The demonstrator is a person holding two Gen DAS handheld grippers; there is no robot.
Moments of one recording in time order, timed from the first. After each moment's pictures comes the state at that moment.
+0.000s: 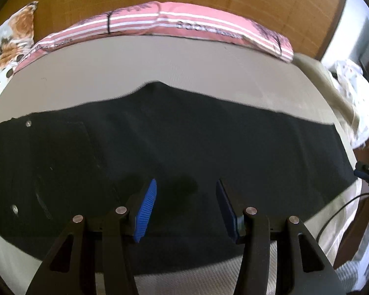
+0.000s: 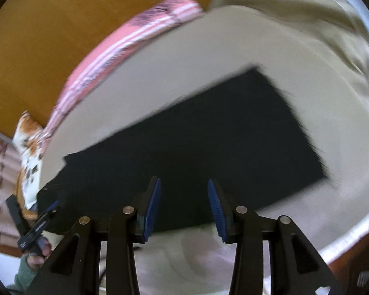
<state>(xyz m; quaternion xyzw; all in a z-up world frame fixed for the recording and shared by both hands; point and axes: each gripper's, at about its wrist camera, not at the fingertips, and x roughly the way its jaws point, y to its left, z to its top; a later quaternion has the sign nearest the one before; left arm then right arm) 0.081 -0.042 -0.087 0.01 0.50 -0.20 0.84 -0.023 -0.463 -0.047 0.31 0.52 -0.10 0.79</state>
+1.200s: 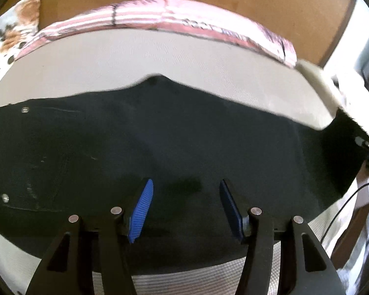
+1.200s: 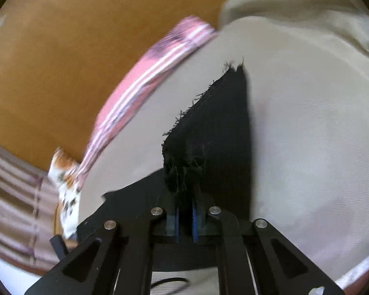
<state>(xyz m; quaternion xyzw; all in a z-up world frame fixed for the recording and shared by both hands) 0.090 -0.029 -0.087 -0.03 0.50 -0.18 0.84 0.043 -0.441 -0.028 0.39 0.43 0.01 0.82</state>
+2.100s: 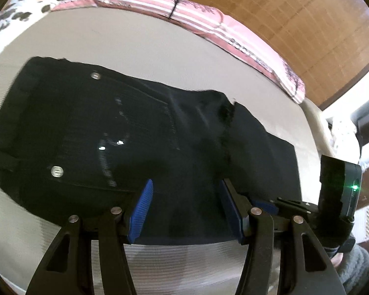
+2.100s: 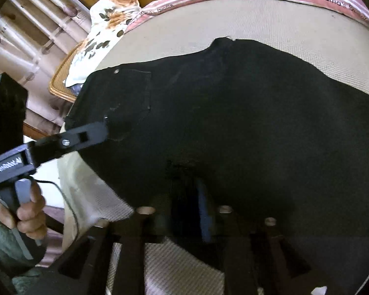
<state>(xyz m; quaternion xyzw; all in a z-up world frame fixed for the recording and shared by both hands) 0.094 0.080 -0.077 -0.17 0.53 -0.18 0.81 0.097 -0.135 -0.090 0.11 0.59 0.26 0.75</state>
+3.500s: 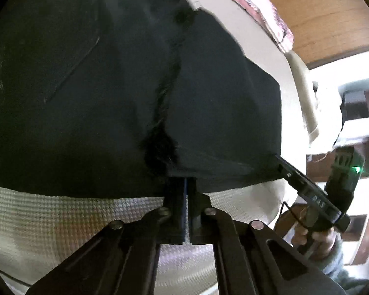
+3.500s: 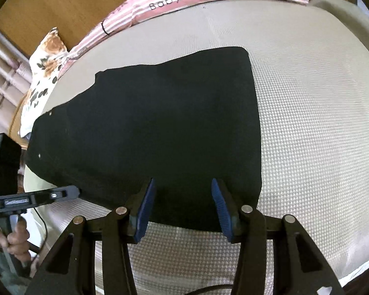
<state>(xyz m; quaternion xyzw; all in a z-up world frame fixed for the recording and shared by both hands) 0.071 0.014 -0.126 -0.20 0.65 -0.26 0.69 0.045 -0.269 -0.086 0.15 0.58 0.06 0.80</state>
